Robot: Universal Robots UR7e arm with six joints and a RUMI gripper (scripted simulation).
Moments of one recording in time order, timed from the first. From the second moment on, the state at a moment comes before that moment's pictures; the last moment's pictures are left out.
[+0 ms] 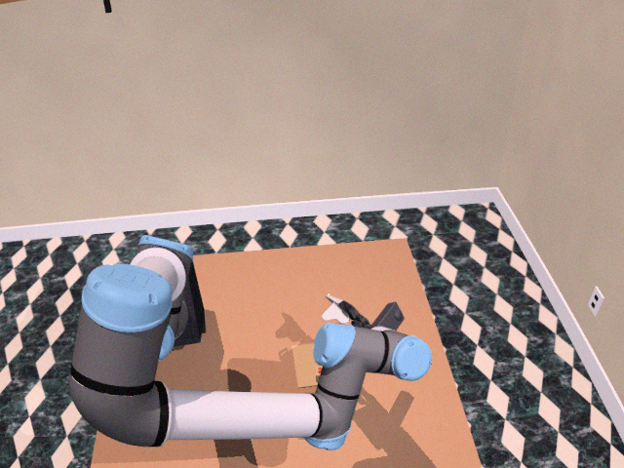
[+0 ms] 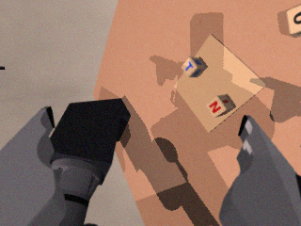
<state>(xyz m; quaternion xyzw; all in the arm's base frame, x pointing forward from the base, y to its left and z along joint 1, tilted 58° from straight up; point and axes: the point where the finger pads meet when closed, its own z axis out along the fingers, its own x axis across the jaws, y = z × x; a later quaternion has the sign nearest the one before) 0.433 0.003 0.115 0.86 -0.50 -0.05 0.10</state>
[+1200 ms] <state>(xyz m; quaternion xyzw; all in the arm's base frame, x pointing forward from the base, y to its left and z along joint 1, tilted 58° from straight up) 0.415 0.003 0.067 0.95 -0.22 -0.14 0.18</state>
